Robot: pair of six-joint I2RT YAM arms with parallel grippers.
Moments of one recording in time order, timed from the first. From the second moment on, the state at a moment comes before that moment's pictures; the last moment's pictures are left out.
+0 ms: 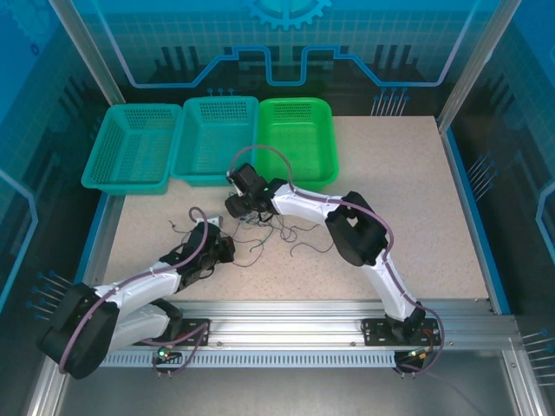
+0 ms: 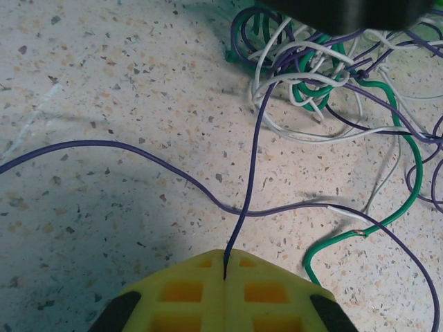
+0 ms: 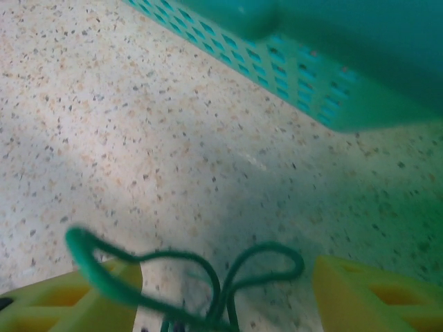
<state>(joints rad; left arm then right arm) -0.47 1.10 0.29 0.01 -0.04 -0.65 0.85 2.30 1.81 -0.41 0.09 0.23</state>
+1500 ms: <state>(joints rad) -0.29 0.90 0.40 -0.15 0.01 -0.60 0.00 1.31 0.78 -0.31 0.02 0.60</state>
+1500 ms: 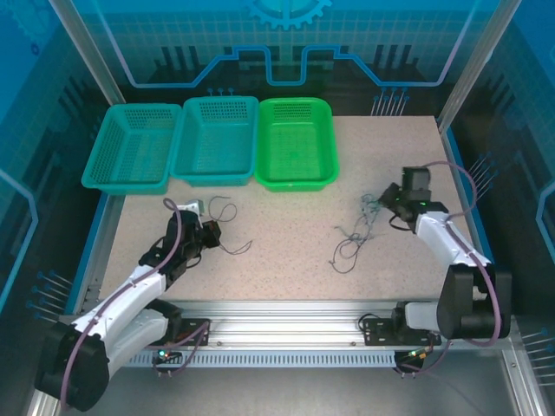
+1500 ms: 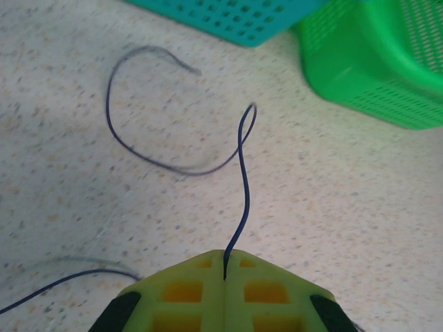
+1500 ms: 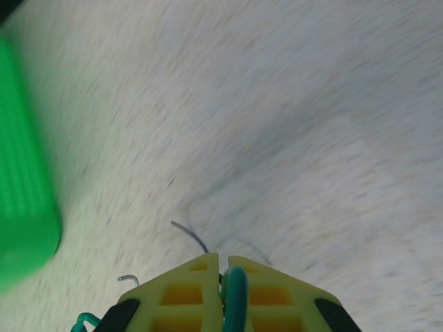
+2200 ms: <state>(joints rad) -0.02 1.24 1.72 -0.40 0.01 -0.30 0.05 1.25 0.78 -0.43 -0.05 0.61</state>
